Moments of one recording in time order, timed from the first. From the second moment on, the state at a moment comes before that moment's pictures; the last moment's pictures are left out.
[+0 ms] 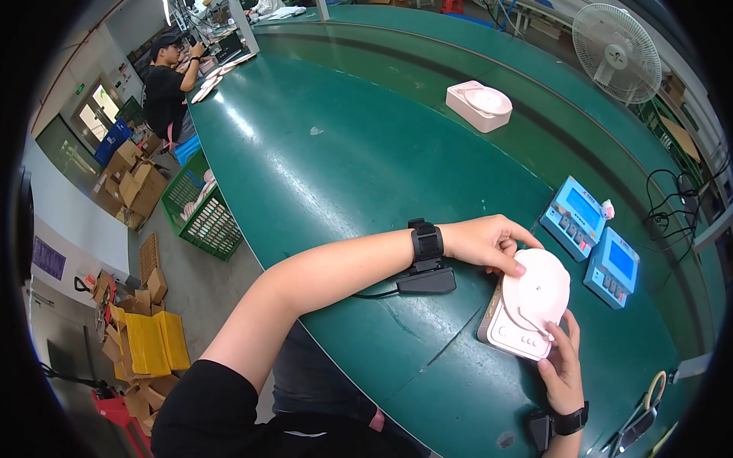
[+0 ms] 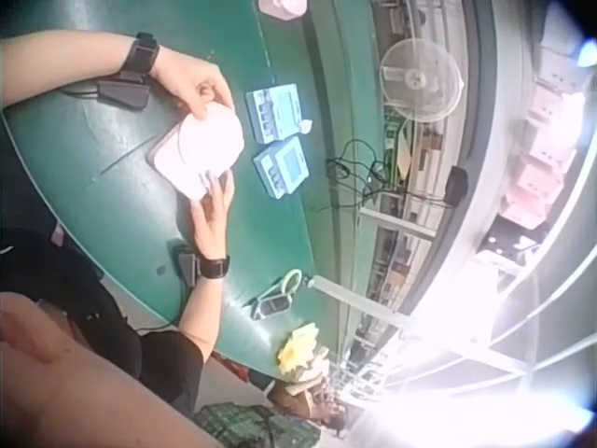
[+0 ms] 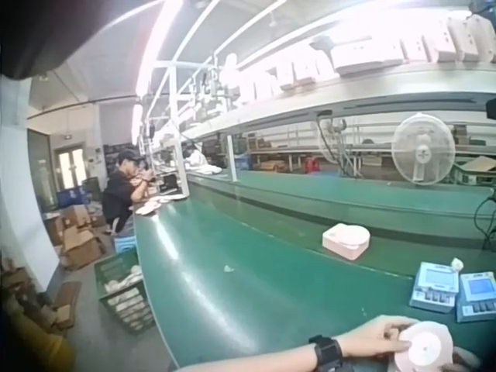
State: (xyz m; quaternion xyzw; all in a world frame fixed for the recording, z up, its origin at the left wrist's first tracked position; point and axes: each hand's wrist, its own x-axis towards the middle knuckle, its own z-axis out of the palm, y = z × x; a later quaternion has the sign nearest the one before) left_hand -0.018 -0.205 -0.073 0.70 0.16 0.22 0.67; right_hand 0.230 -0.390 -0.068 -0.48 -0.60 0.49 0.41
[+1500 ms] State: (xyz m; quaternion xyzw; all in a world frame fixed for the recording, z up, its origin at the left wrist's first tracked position) left_hand 0.068 0.016 -0.008 0.93 0.34 -0.09 -0.05; right_hand 0.246 -0.366 -0.073 -0.38 -0.73 0.39 0.42
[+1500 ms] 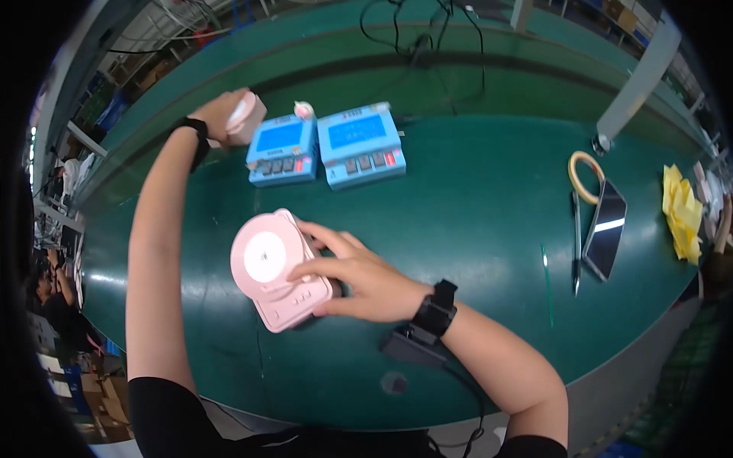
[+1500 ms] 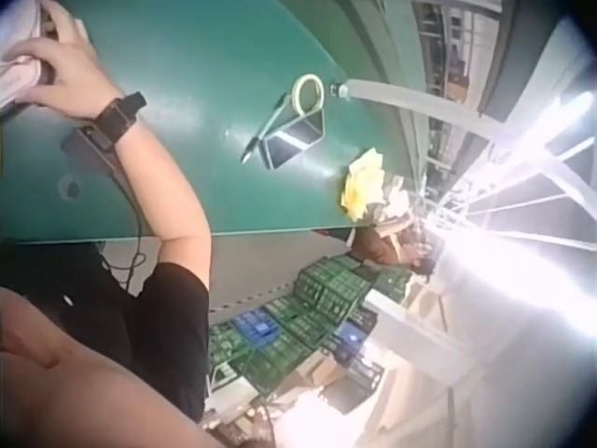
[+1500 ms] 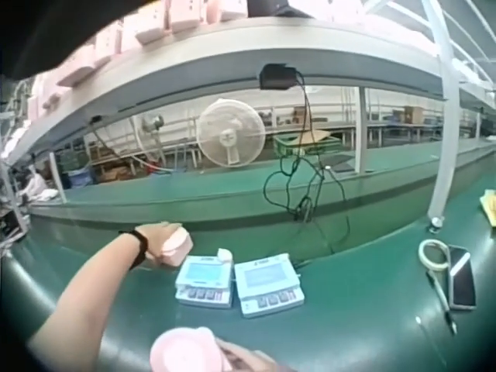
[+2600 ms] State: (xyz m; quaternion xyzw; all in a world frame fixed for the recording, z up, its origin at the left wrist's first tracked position) left_hand -0.104 -0.182 -0.046 0.73 0.35 0.15 0.56; right_hand 0.207 -0.373 -0.063 -0.50 -0.56 0.47 0.46
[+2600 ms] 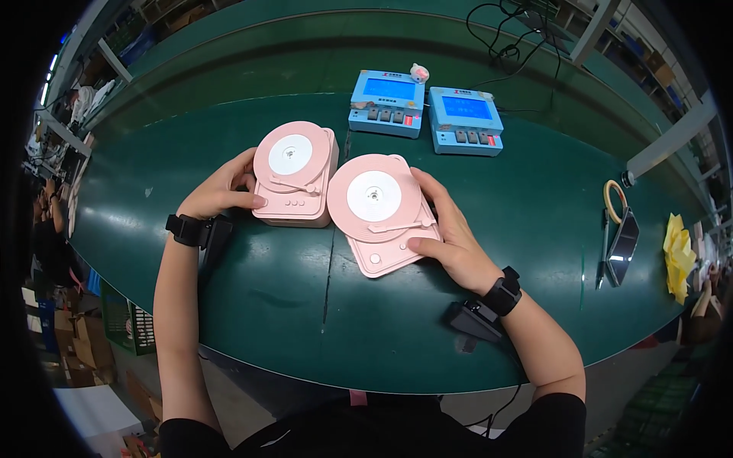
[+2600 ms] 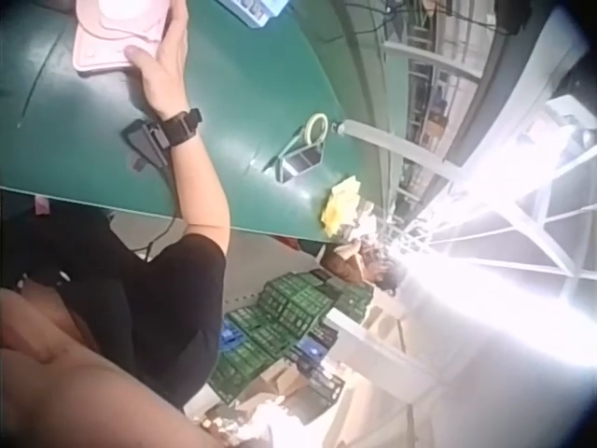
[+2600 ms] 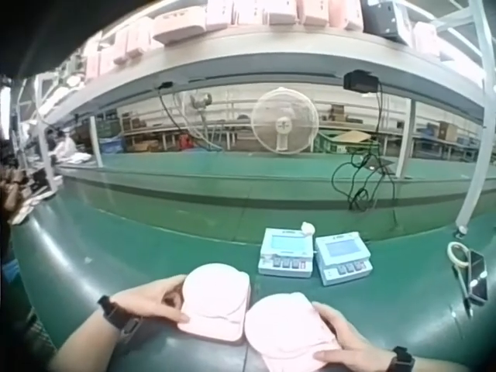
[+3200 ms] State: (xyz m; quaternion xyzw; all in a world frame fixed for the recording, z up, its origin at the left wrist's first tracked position) left_hand -0.106 -0.180 -0.050 0.71 0.35 0.17 0.59; right_hand 0.196 -0.377 -0.061 -0.53 -0.56 0.44 0.46
